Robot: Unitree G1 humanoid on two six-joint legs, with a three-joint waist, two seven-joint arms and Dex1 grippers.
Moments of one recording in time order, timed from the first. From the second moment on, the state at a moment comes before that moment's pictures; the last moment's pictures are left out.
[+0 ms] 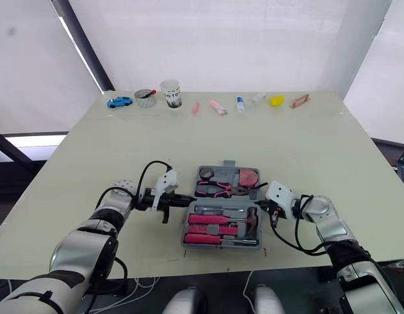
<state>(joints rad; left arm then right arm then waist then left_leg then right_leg) -0.85 0.44 -0.08 1.26 0.07 -0.32 -1.40 -0.45 -0.48 0.22 0.46 -0.01 -0.04 0.99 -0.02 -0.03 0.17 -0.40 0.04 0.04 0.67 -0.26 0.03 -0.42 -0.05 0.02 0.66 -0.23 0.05</state>
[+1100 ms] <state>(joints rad) -0.62 0.45 -0.06 0.99 -0.03 -0.22 -1.53 -0.32 -0.51 0.21 0.27 0.01 0.09 1.04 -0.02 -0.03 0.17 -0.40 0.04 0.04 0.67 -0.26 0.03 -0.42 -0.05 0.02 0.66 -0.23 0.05</state>
